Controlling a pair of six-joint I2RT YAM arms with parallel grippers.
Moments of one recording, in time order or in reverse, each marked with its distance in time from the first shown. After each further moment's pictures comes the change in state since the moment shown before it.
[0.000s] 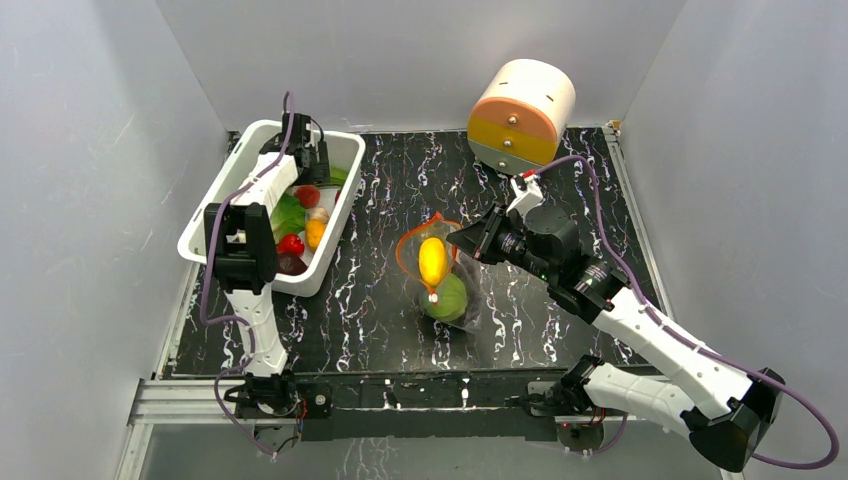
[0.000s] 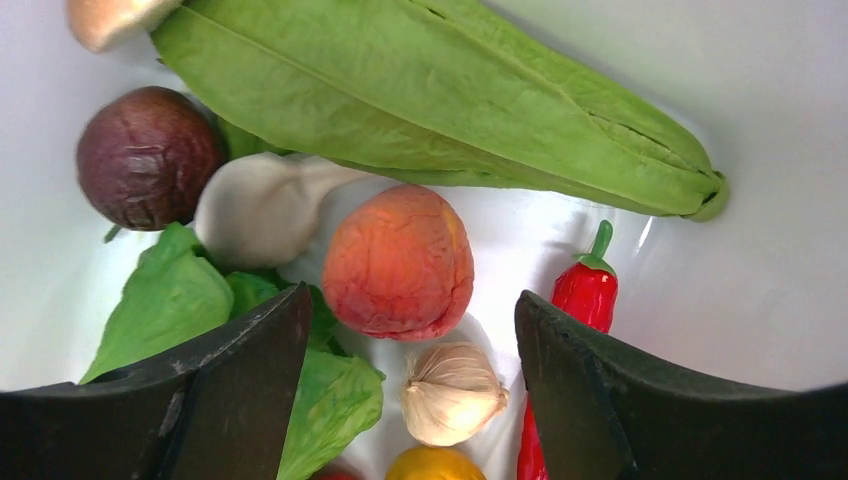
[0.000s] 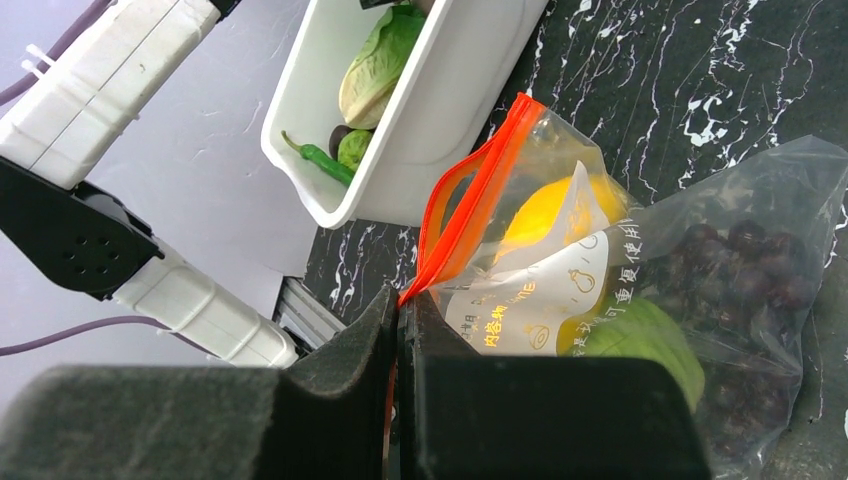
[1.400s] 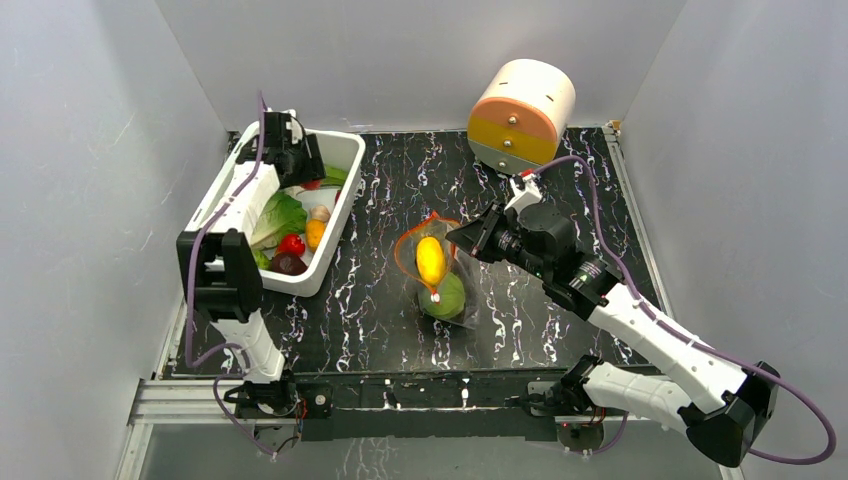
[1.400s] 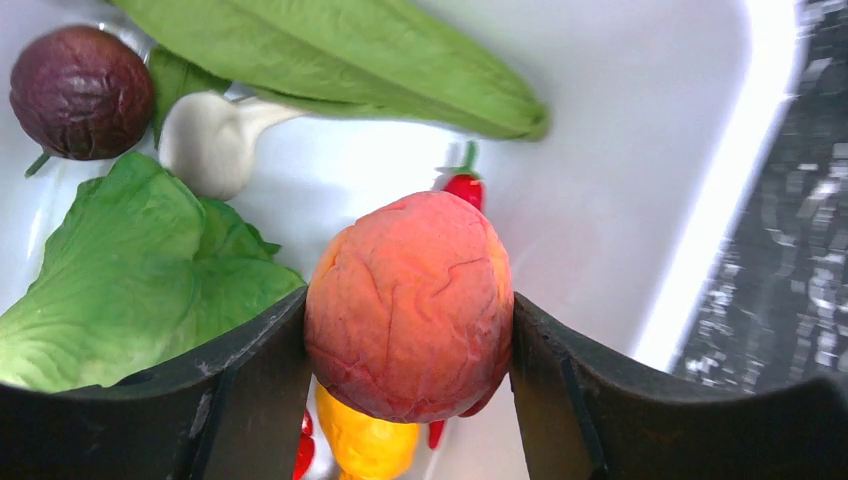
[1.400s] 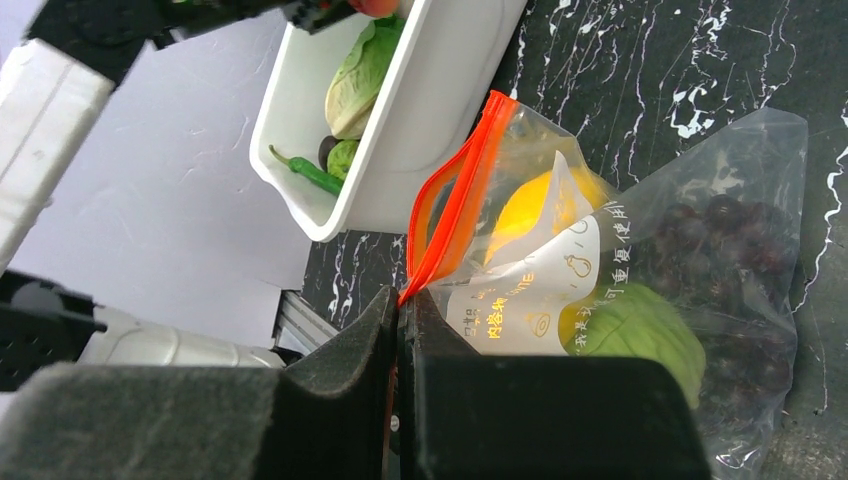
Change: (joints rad) left arm 0.032 -0.198 -0.147 0.005 0.219 -0.109; right arm 0.000 0.029 0.007 -0.011 0.031 0.042
